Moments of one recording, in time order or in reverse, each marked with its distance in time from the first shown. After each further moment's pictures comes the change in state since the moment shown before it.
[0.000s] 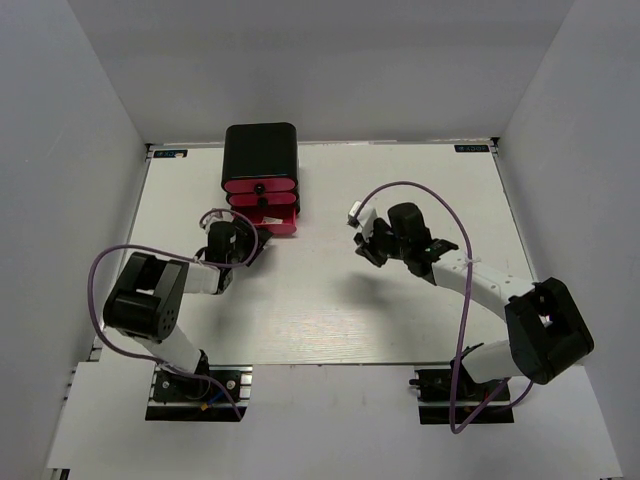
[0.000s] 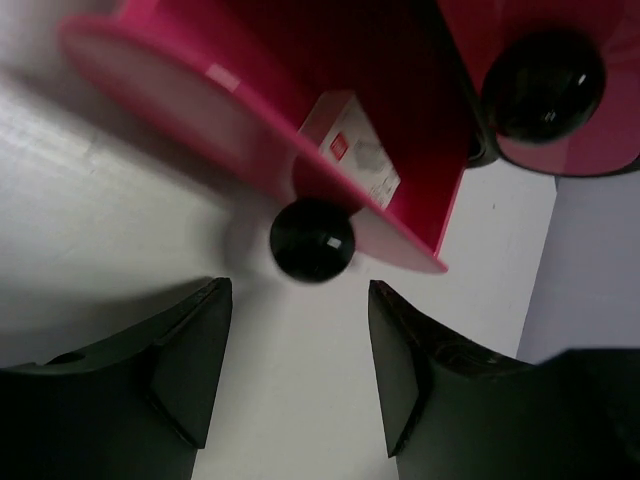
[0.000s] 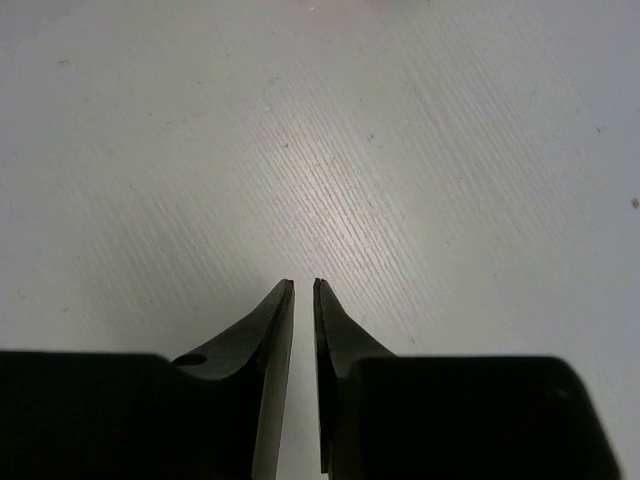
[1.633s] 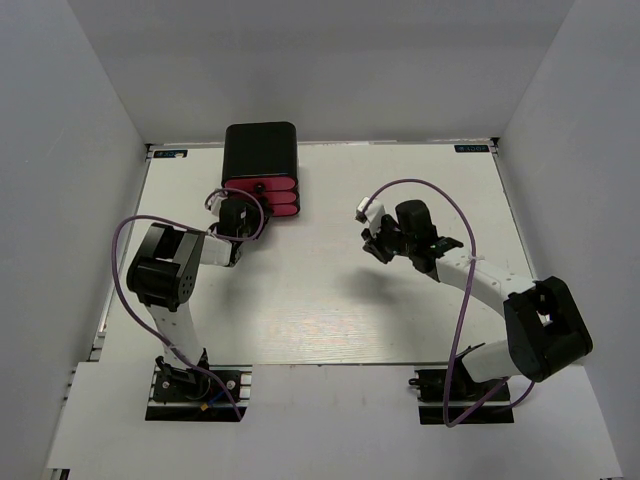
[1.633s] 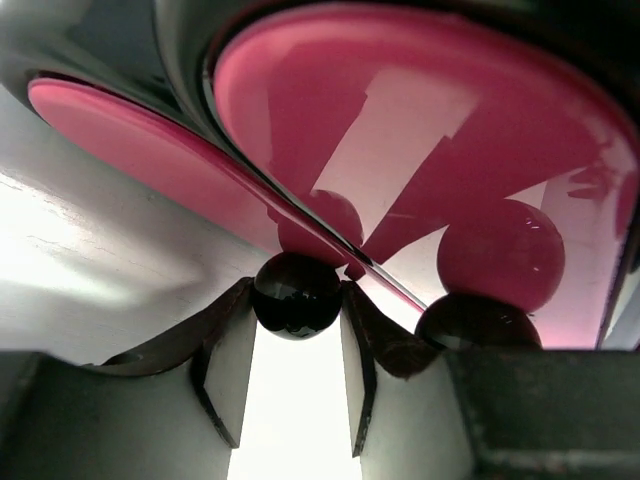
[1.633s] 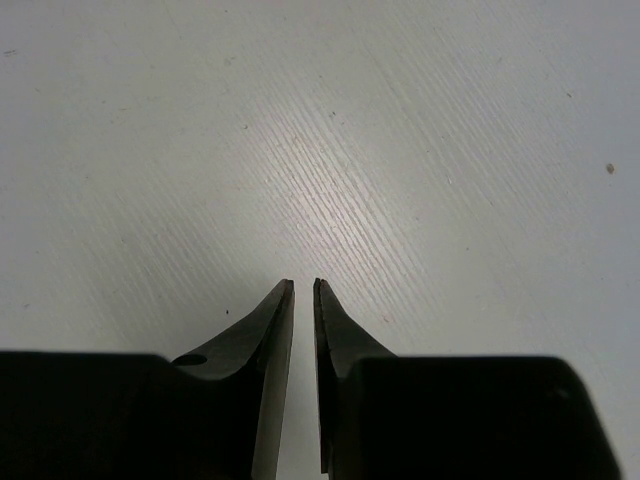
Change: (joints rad) left arm 0.006 0.280 0.309 0.015 -0.103 -0.078; right arm -0.066 0.009 -0.006 -0.002 -0.008 -0.005
